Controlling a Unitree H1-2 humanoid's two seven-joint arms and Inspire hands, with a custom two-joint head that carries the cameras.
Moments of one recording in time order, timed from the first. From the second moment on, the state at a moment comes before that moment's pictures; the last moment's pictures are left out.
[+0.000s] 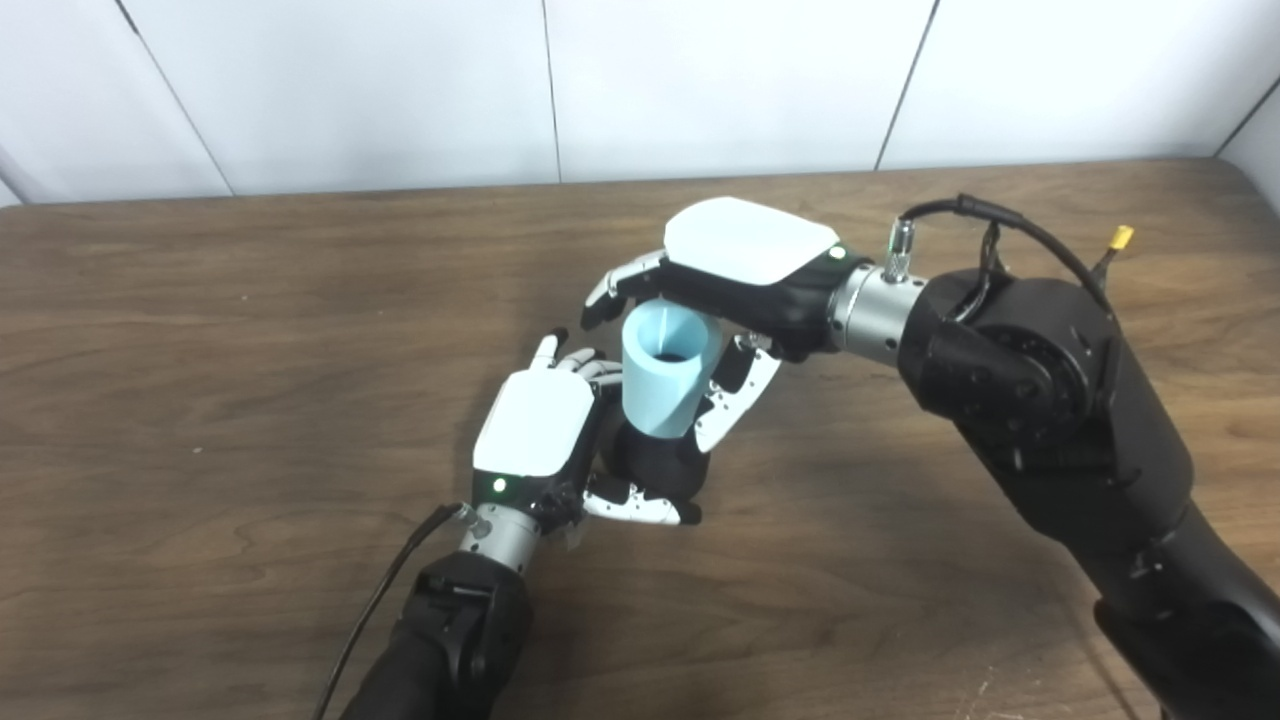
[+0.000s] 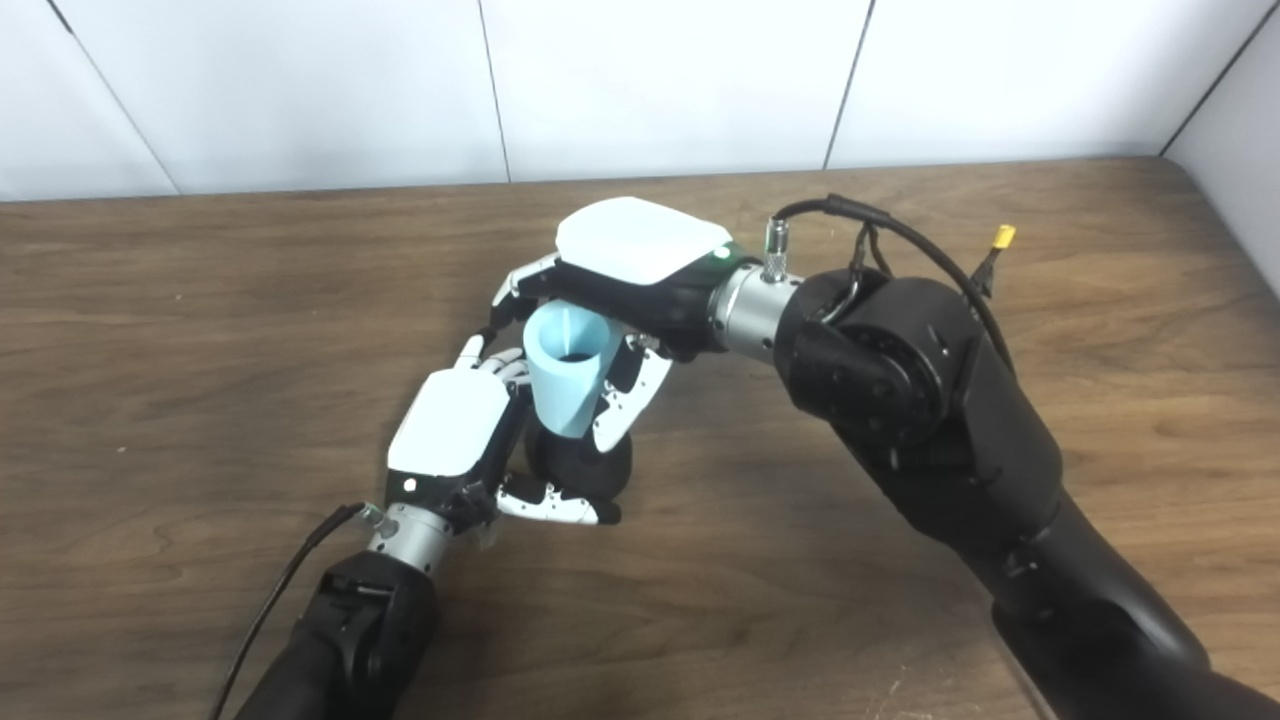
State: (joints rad) left arm -0.12 0.15 -0.53 -0.13 1.10 0.18 -0.05; right arm -0.58 -0.39 0.38 -0.61 -0.73 0.34 0.94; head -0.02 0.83
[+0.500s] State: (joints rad) left arm -0.12 0.15 -0.53 -0.13 1.10 0.18 -0.05; right arm -0.57 -0.40 0.32 -0.63 -0.74 0.23 0.88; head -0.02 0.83
